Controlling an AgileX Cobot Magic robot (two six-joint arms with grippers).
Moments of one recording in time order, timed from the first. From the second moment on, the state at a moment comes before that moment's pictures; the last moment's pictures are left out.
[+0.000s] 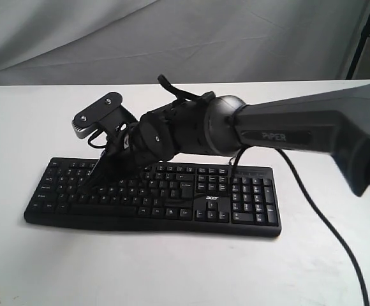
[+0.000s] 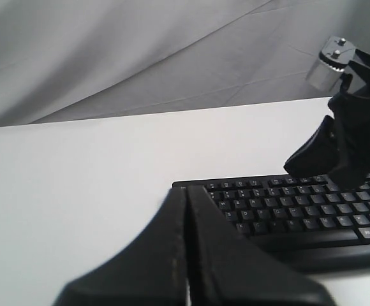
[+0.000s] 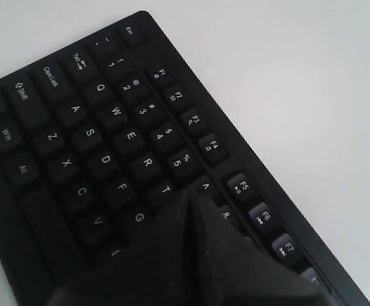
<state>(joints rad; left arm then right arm) -0.17 0.00 0.00 0.04 0.26 -0.02 0.81 2.20 -1.55 0.15 0.29 -0.23</state>
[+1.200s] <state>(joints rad) -0.17 0.00 0.00 0.04 0.26 -0.02 0.76 2.13 -1.36 0.15 0.16 -0.23</state>
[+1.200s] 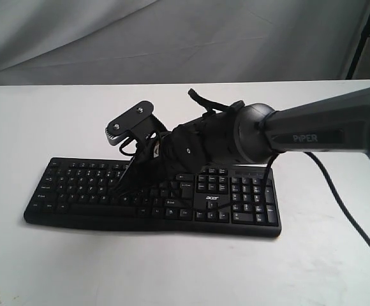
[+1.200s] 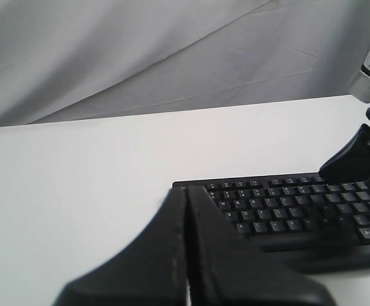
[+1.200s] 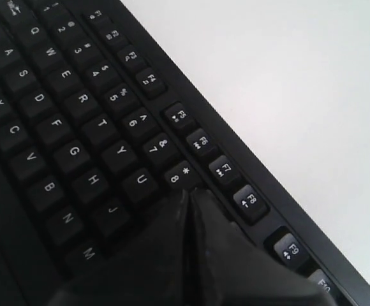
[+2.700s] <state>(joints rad) -0.17 0.00 0.00 0.04 0.26 -0.02 0.76 2.18 -1.36 0.14 0.16 -0.23</state>
